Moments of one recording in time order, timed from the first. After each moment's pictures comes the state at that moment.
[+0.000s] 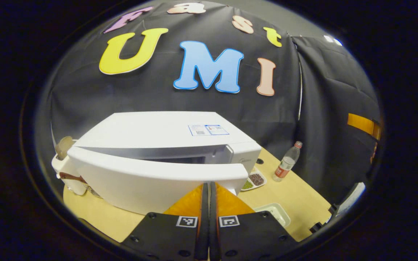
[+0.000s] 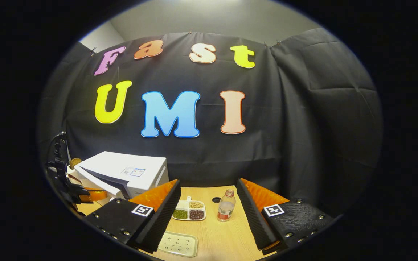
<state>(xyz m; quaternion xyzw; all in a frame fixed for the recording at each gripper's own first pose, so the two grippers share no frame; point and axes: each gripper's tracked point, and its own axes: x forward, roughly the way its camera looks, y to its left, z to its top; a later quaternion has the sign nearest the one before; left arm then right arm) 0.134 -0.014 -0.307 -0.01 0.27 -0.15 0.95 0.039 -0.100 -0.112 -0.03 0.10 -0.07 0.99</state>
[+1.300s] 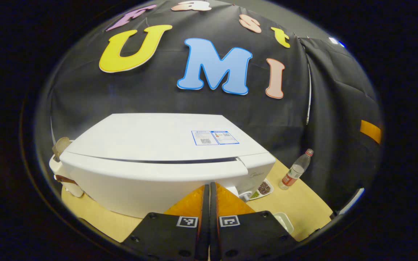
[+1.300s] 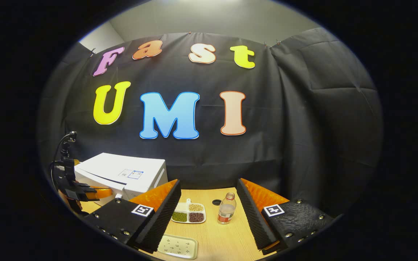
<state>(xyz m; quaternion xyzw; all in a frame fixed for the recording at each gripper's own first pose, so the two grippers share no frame) 0.177 -0.019 -0.312 -0.01 0.27 -0.13 0.95 0.052 -0.105 -0.112 -0.03 0.09 -0.07 0.99</state>
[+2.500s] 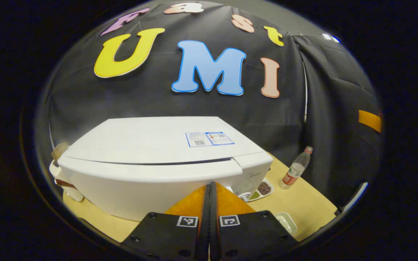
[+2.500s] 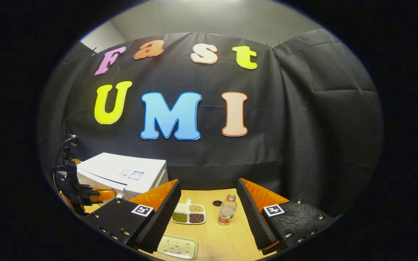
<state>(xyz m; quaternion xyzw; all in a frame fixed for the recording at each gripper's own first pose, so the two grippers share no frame) 0.180 -0.027 -0.315 0.01 0.25 -0.14 0.96 0.057 -0.100 -0.108 -0.04 0.09 -0.06 0.99</state>
